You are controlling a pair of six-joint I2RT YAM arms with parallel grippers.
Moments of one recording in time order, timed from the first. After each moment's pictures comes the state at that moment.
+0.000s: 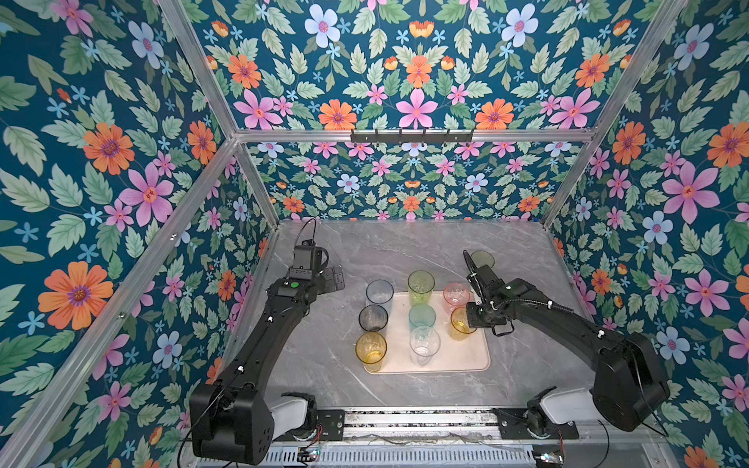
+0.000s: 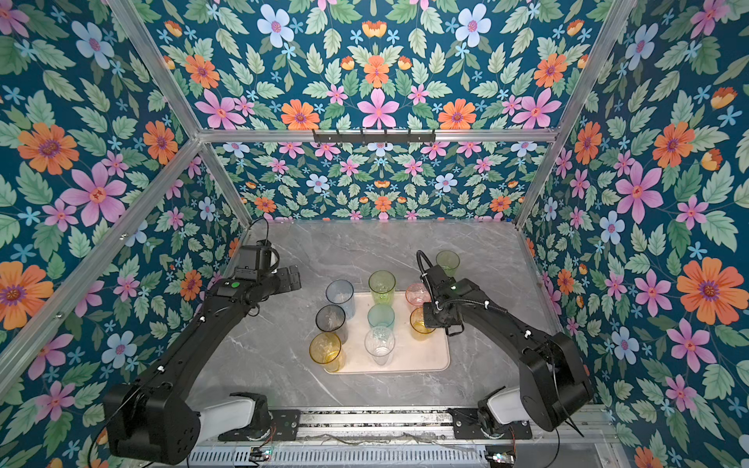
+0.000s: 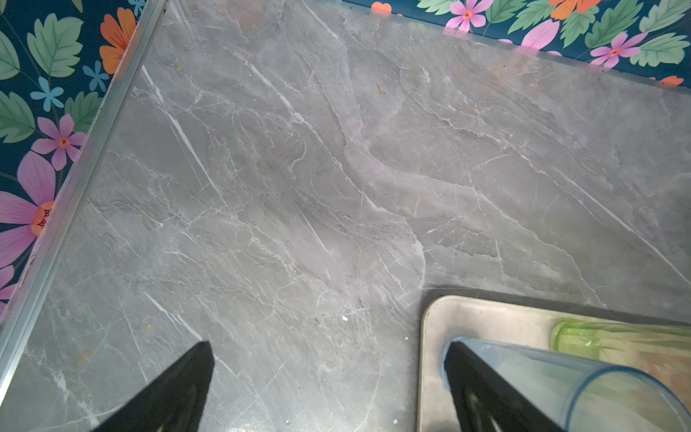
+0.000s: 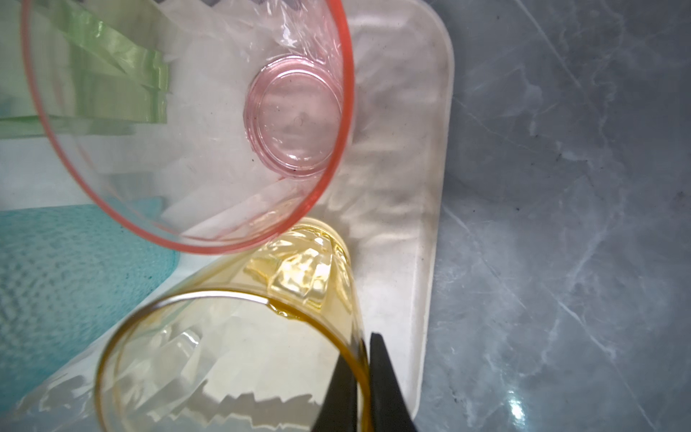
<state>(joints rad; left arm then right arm) -0.19 1.23 1.01 -0.60 -0.12 -0.29 0.49 1.41 0.98 -0.87 0.03 0.45</state>
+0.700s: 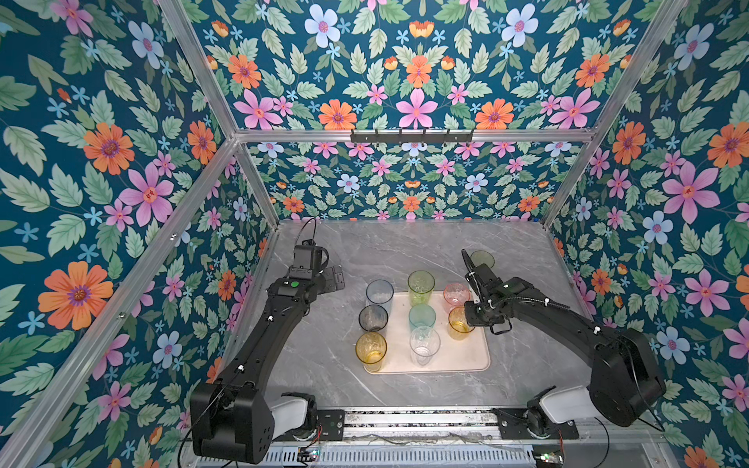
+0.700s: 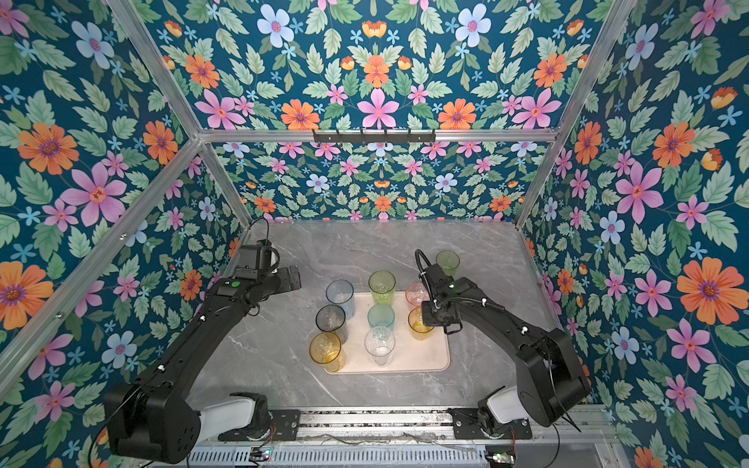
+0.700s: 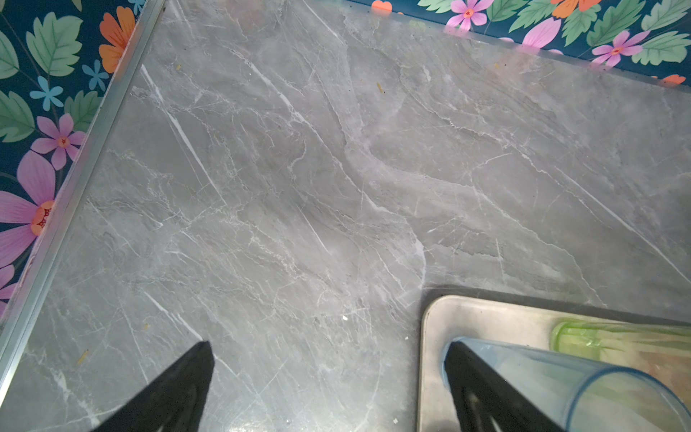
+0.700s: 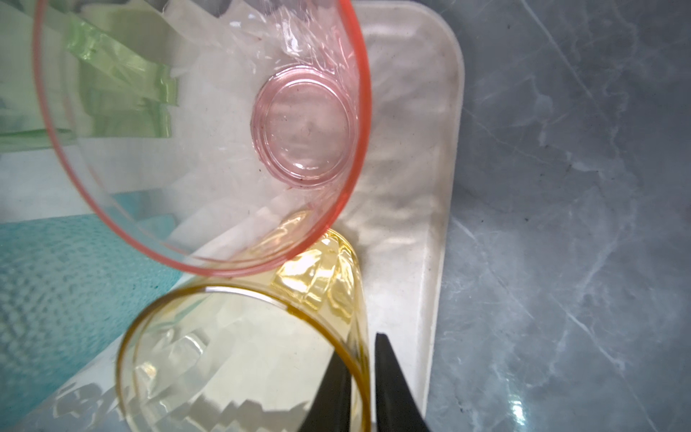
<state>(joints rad) -0.19 1.23 1.02 -0.61 -0.12 -0.29 0.49 1.44 1.00 -0.86 0.02 0.45</state>
